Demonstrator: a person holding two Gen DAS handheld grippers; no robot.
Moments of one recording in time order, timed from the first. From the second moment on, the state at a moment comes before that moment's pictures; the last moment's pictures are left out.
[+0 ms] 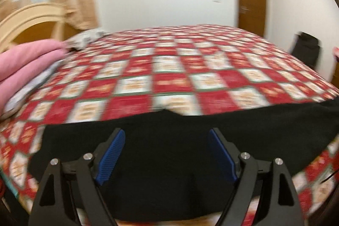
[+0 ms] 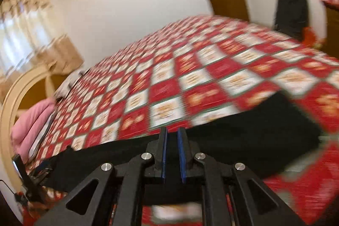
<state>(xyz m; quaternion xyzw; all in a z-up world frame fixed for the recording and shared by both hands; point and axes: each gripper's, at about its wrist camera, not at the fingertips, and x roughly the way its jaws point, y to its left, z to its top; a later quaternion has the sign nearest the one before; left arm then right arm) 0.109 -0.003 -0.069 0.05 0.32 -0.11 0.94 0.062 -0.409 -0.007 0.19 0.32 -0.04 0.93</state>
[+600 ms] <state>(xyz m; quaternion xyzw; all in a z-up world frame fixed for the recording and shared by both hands) 0.079 -0.067 -0.122 0.11 0.35 -0.19 0.91 0.143 -0.347 -0.070 0.17 0.41 0.01 0.90</state>
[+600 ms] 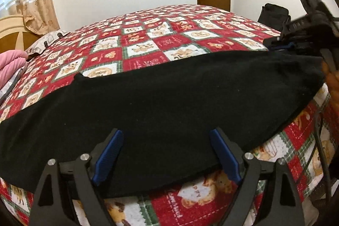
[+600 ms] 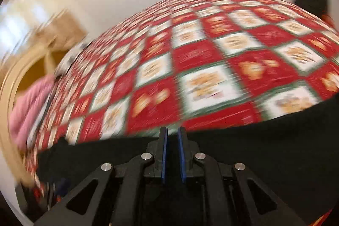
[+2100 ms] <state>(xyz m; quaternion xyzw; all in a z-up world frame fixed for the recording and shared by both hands) 0.079 -0.095 -0.107 0.09 0.37 -0.19 0.90 -0.043 -0.534 -0.037 0.25 0.24 -0.25 0.90</state>
